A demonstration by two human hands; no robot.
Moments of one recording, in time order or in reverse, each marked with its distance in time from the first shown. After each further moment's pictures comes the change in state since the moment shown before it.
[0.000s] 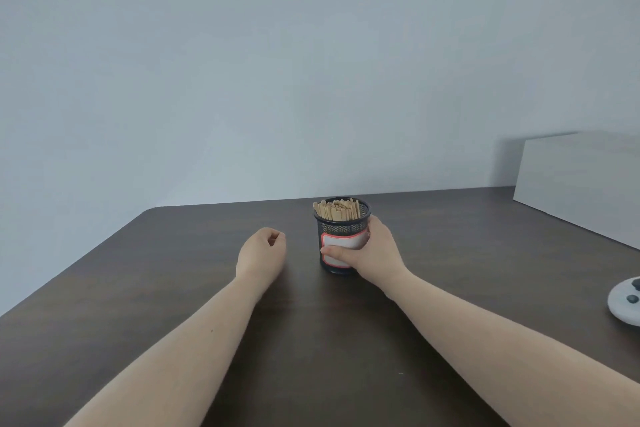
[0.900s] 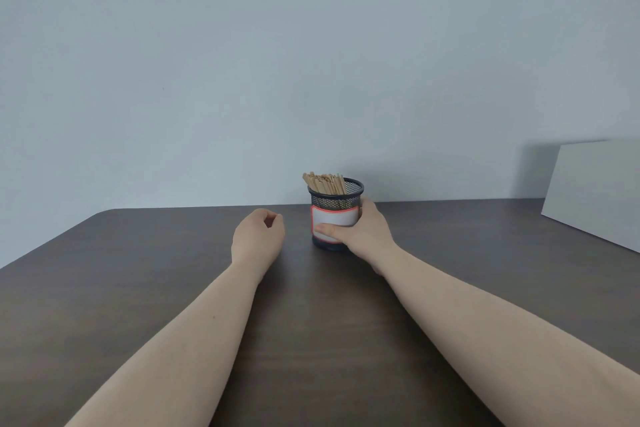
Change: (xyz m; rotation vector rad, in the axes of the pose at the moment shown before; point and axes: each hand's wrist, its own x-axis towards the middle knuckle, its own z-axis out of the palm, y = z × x) left_hand 0.097 -0.003 0.052 -0.052 0.106 0.041; right_hand 0.118 0.043 0.025 -0.077 0.064 0.055
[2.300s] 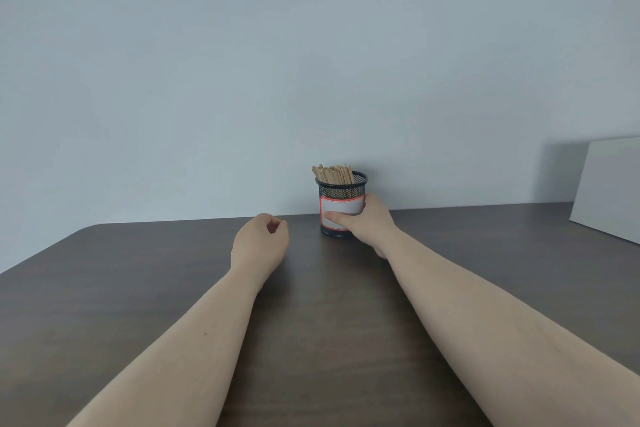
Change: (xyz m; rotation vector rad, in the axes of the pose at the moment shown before) left_hand 0.024 -0.001 0.016 0.034 -0.027 0.050; right_hand 0.081 0.027 0.011 0.070 -0.043 0.008
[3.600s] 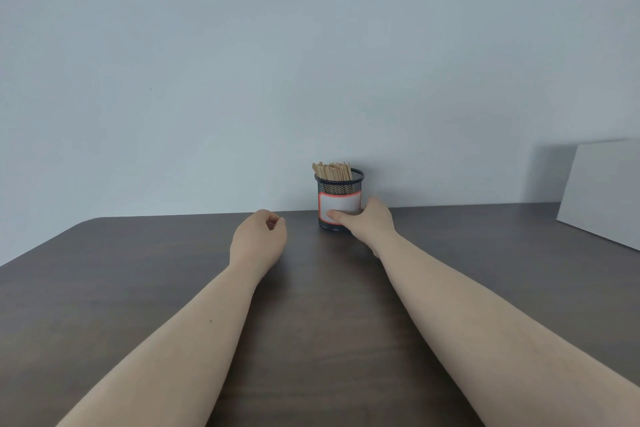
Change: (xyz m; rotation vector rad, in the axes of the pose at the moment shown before) left_hand -0.007 0.003 -0.004 0.031 -0.016 0.002; right_hand -0.019 -0.009 -0.006 -0.197 0.118 0.108
